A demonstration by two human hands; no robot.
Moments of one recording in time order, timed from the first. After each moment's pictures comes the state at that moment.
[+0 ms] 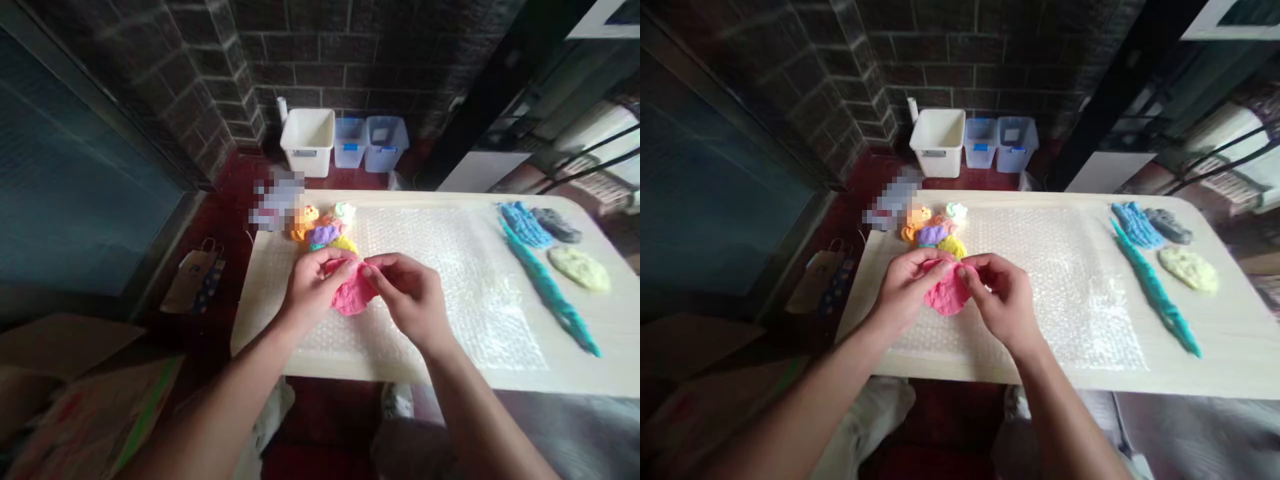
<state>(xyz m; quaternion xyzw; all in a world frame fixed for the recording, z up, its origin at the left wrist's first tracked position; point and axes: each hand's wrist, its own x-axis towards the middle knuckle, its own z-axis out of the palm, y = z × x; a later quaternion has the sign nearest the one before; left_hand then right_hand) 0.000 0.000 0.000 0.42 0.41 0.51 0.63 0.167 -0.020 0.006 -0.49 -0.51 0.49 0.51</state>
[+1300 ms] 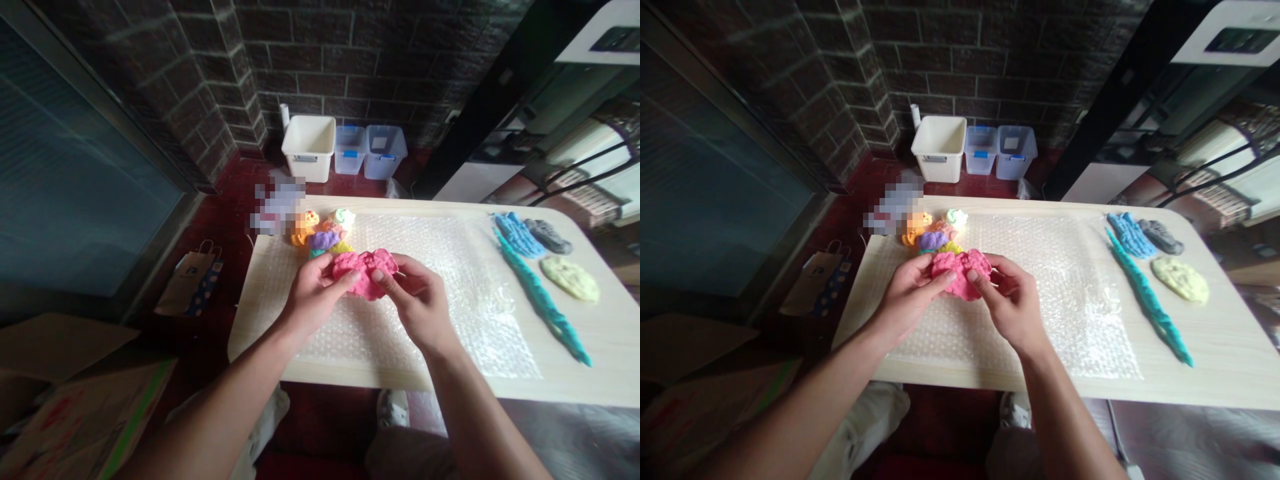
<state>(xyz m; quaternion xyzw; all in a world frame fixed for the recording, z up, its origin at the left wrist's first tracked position) 0.006 -0.001 0.004 0.37 0.39 0.49 0.69 0.179 -0.016 0.000 -0.46 -0.49 0.51 0.54</state>
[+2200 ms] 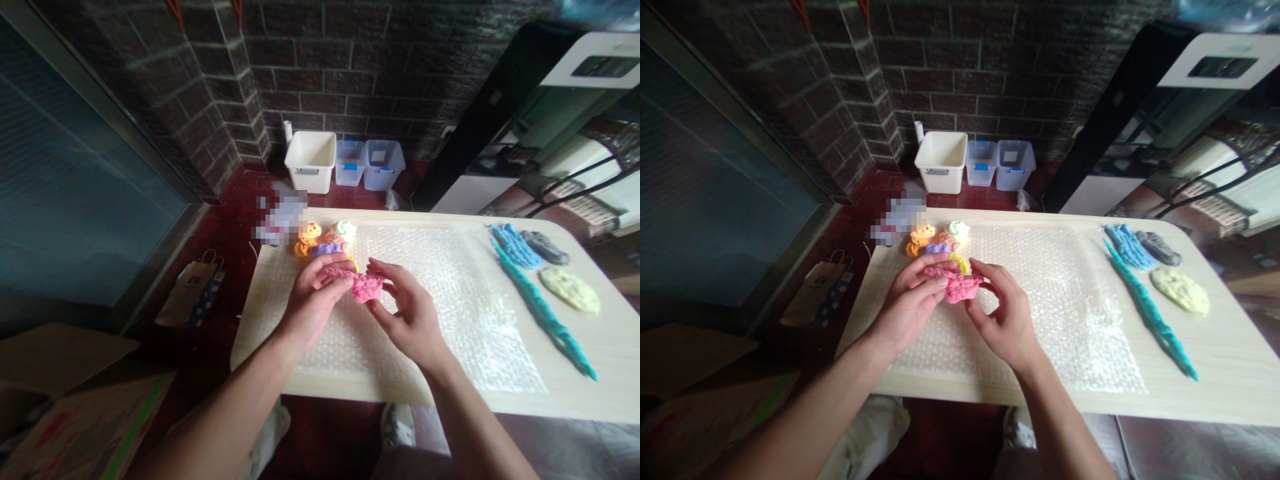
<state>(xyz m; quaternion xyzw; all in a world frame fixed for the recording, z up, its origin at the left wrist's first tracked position) 0.001 0.003 0.008 0.29 0.35 0.55 0.70 0.180 -0.020 -0.008 -0.45 -0.65 0.36 0.50</state>
